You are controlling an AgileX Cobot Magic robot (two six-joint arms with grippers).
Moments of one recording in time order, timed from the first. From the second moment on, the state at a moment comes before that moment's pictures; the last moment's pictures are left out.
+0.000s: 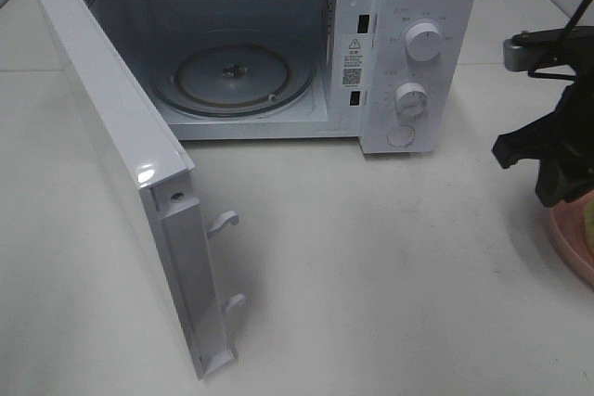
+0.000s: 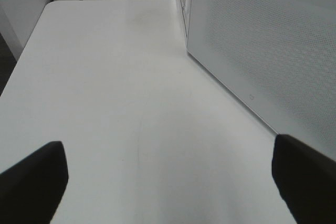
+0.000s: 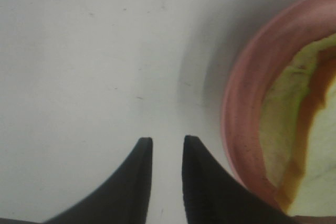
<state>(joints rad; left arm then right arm) 0.01 0.00 -0.50 -0.09 1.04 0.06 0.16 1.52 -0.94 -0.08 0.84 0.08</state>
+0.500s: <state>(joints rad) 0.01 0.00 -0.50 -0.09 1.04 0.06 0.04 1.52 -0.94 -0.13 0.83 0.06</state>
